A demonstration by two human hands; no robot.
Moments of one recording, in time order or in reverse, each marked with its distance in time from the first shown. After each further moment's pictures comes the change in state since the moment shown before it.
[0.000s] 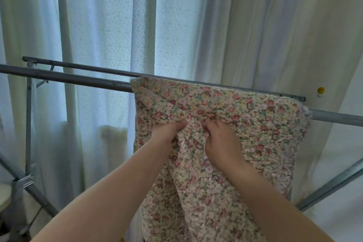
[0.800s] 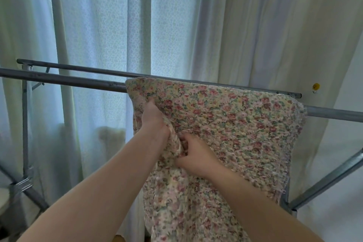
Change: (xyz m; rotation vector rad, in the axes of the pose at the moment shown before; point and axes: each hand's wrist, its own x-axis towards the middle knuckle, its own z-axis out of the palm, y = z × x) left_hand -0.005 0.035 0.007 -0.463 -0.010 0.082; right_hand -0.011 -0.036 0.005 0.473 -0.493 0.141
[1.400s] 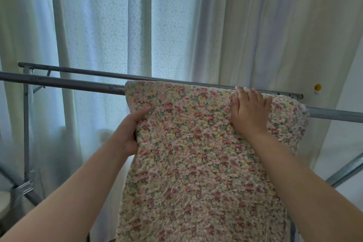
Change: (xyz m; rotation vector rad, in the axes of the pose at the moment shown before) left_hand -0.013 0.036 -0.058 0.322 -0.208 -0.165; right_hand 0.053 0.067 -0.103 -0.609 0.826 0.019
